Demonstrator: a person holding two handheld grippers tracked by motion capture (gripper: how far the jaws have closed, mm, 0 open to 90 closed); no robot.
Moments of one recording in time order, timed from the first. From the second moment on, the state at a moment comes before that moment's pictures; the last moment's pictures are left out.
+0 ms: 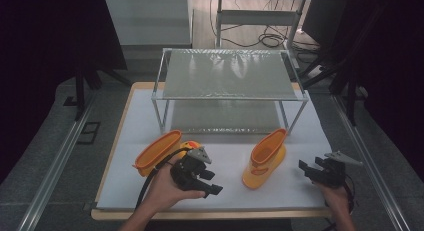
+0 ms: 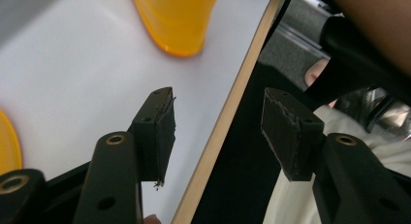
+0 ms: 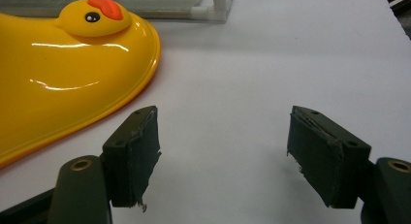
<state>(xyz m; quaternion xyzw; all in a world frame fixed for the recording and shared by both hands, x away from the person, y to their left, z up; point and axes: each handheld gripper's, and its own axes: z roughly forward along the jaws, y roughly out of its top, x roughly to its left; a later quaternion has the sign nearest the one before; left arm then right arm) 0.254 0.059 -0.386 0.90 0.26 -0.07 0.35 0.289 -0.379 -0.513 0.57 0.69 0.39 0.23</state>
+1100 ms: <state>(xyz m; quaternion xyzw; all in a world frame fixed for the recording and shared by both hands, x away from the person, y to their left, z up) 0.321 -0.012 -0.320 0.89 0.25 -0.13 0.36 0.289 -0.378 -0.512 0.56 0.69 0.39 0.23</state>
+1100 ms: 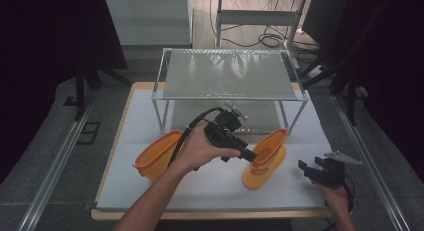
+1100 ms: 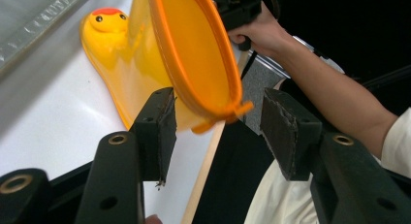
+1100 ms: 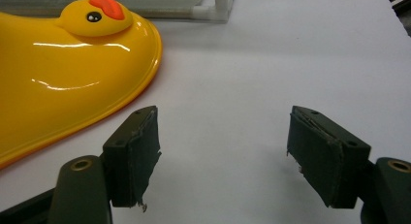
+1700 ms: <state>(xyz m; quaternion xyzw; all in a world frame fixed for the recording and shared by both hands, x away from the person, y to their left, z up) 0.374 -0.061 -0.342 0.90 0.30 -0.14 0.28 0.289 -0.380 -0.511 0.57 0.69 0.39 0.23</state>
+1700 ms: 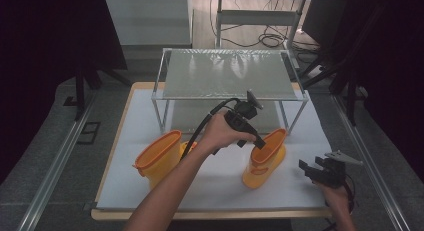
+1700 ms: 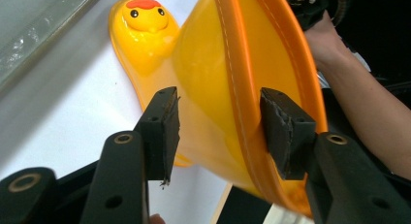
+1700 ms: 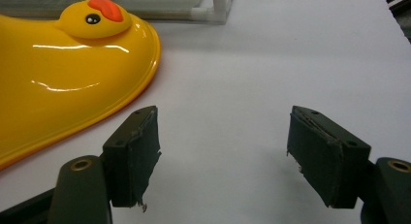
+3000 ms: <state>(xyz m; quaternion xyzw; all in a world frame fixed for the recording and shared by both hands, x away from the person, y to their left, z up) 0.326 0.046 -0.281 0.90 0.32 -0.10 0.28 0.291 -0.377 -0.510 0.57 0.69 0.39 0.23</state>
